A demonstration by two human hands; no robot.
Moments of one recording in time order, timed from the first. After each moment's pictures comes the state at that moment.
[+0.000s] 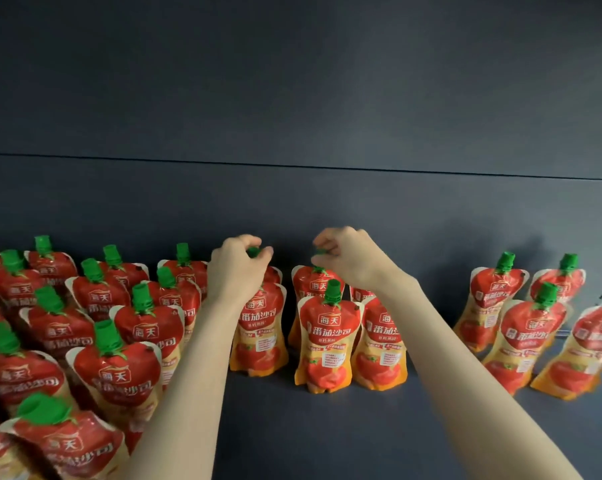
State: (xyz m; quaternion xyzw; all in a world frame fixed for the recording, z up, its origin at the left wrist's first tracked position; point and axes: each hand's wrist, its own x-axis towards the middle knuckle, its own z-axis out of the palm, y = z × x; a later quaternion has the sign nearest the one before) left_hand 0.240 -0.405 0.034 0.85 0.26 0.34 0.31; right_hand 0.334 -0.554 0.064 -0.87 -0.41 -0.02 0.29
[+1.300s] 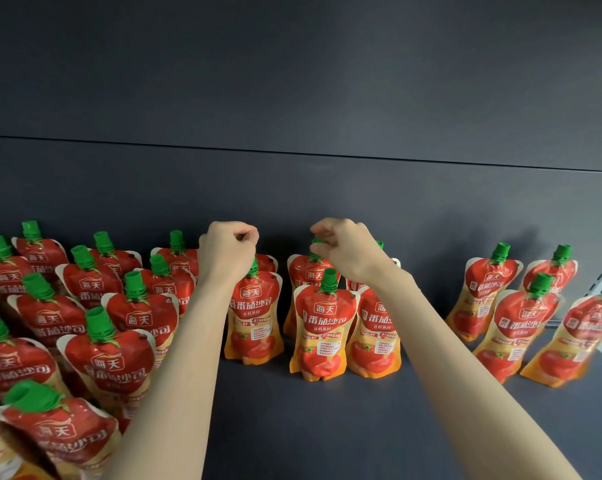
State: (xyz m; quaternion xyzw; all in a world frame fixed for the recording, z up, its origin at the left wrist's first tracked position) left_hand 0.240 -0.400 0.038 0.82 0.26 0.37 0.35; right_hand 0.334 -0.552 0.057 -0.86 -0.41 -0.04 0.32
